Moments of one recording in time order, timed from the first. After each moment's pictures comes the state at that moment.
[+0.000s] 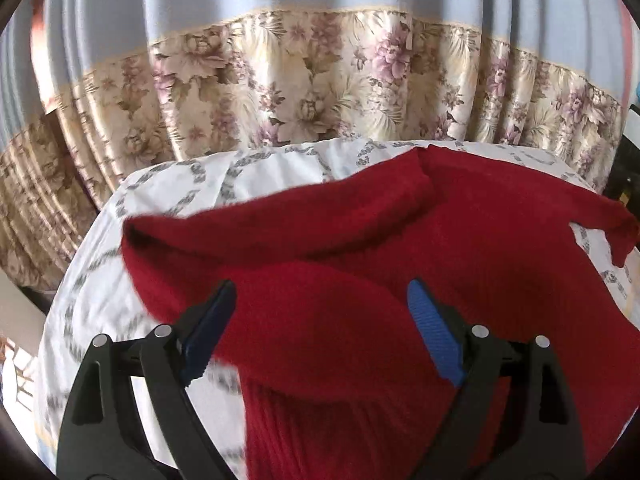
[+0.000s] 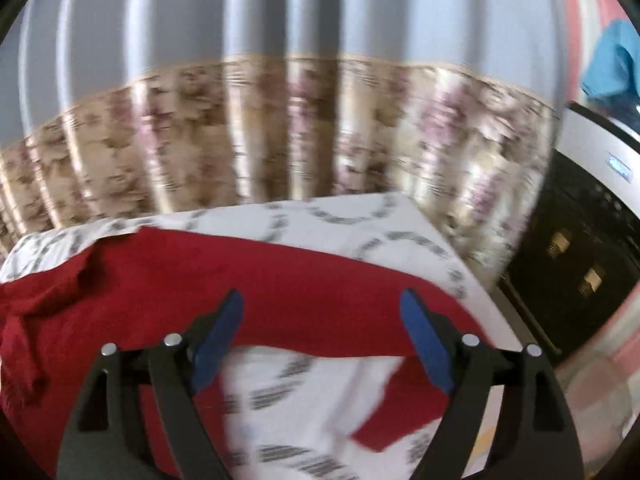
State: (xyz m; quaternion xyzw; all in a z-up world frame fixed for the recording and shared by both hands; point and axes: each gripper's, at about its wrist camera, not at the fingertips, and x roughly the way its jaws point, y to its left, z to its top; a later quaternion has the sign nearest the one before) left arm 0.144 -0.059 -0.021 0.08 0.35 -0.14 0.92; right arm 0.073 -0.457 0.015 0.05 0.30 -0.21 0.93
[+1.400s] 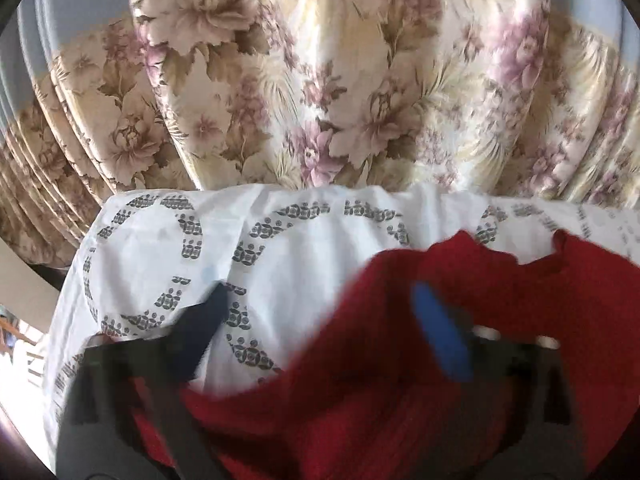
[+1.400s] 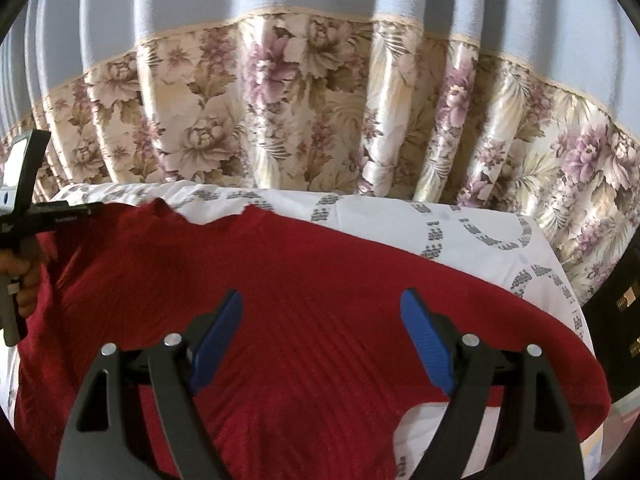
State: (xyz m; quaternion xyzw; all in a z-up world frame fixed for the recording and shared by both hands) left arm 0.347 -0.067 -0.031 0.05 0.41 -0.06 0.91; right arm 0.184 -0.353 -0.005 0.00 0.36 -0.08 0.93
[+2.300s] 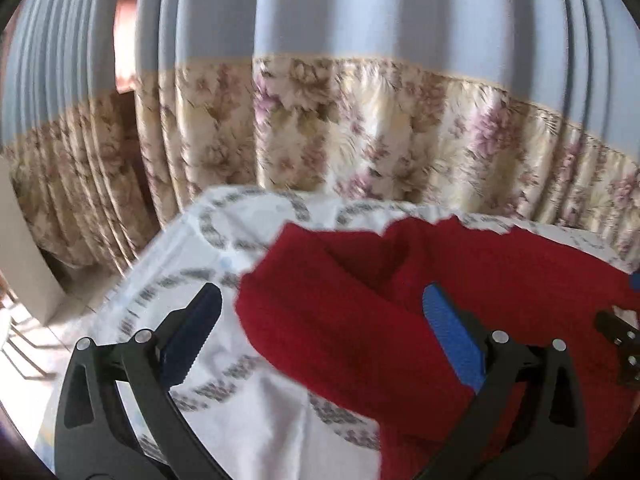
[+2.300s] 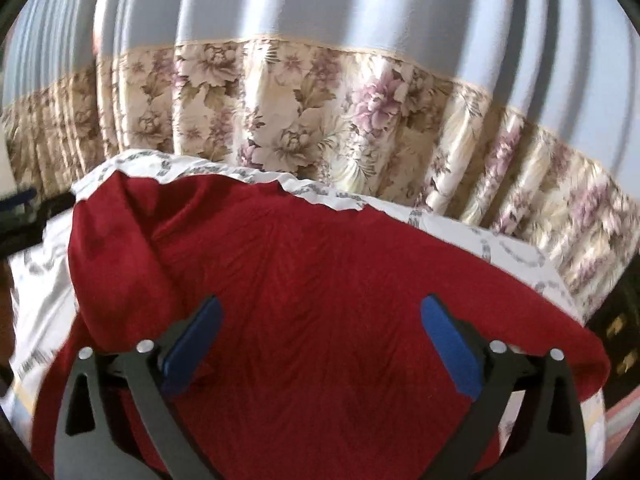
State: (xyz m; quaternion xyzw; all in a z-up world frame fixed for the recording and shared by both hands) left arm 0.165 0.047 -0.005 -0.02 0.29 -0.04 0.96; right arm 0.113 -0.206 -0.005 -0.06 0.32 -0.06 0.94
